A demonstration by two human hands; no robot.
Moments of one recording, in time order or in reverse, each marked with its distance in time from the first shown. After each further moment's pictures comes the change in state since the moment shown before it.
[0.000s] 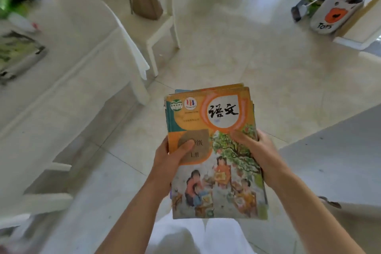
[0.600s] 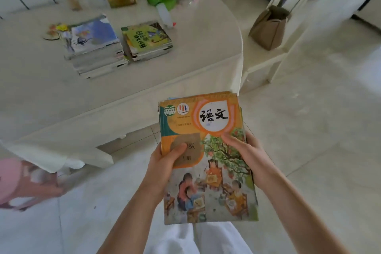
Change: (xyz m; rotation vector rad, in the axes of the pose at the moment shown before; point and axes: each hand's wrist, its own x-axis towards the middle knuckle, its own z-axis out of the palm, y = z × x) left_hand 0.048 0.088 -0.234 -0.365 0.567 0.093; right_hand 0.153 -0.082 0.313 -0.289 -0.578 0.055
